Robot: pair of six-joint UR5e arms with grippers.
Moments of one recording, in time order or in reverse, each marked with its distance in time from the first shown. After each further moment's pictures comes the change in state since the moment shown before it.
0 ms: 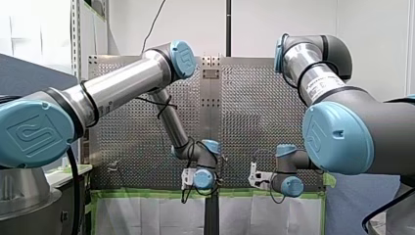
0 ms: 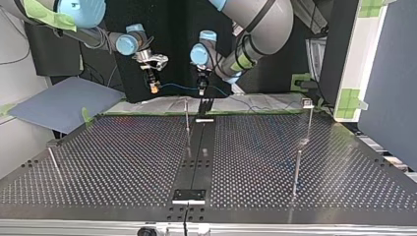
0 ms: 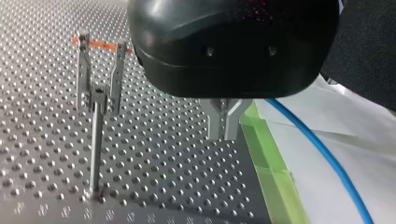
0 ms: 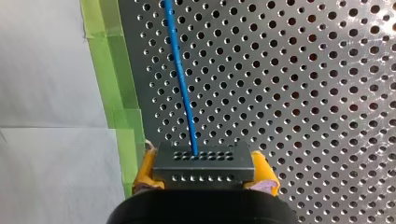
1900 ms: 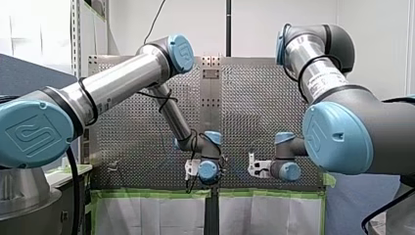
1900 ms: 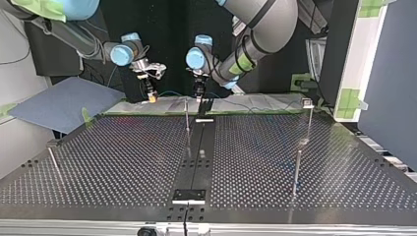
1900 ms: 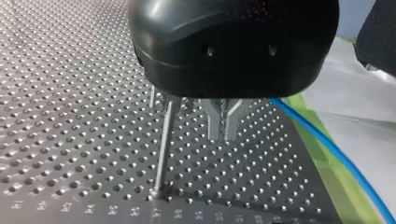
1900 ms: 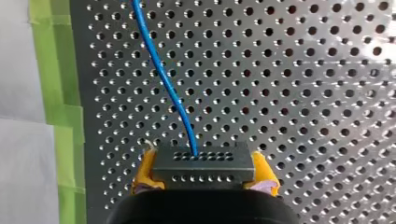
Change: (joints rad) left arm -0.005 0.048 0.040 -0.016 -0.041 0.010; right arm -0.003 -0.079 -0.073 0.138 -0.020 -0.118
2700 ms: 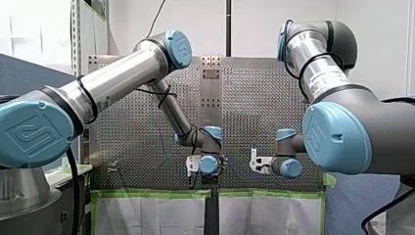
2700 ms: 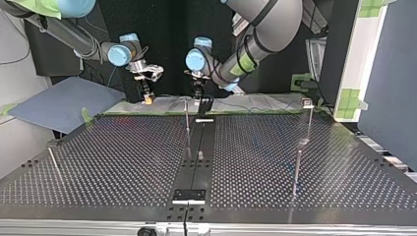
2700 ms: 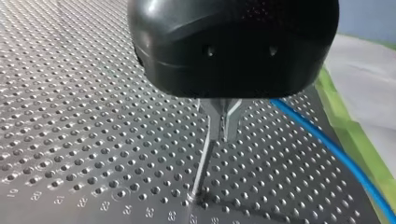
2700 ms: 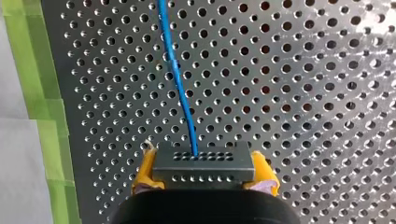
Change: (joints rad) left arm 0.007 0.030 0.000 0.011 0.035 -0.087; right arm -0.009 -0.020 0.006 -0.004 0.028 0.071
